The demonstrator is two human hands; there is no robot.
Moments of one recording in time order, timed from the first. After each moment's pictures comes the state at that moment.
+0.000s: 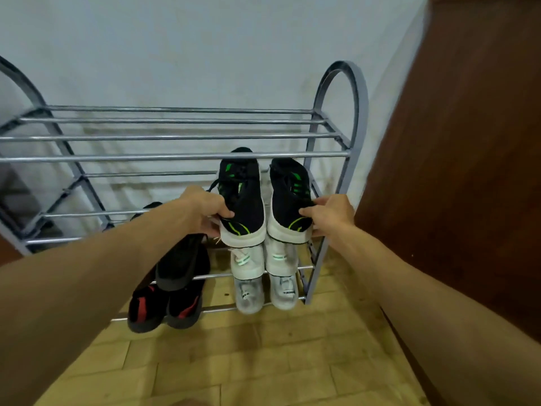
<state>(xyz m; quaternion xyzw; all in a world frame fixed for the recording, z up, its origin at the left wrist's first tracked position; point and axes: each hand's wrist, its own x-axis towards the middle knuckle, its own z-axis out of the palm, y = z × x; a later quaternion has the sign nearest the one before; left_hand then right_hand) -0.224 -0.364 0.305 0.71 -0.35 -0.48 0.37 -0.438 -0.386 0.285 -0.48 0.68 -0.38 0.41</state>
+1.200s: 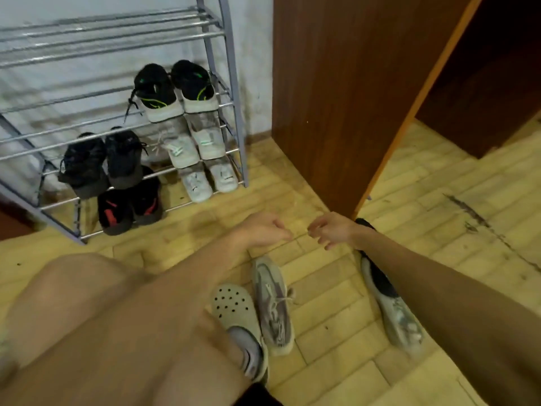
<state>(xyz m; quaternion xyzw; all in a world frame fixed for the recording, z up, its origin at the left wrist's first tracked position) -0.418 -0.069 0.222 0.57 -0.69 -0.45 -0.01 -0.611 -0.058 0.180 -0.49 0.72 -0.06 0.49</state>
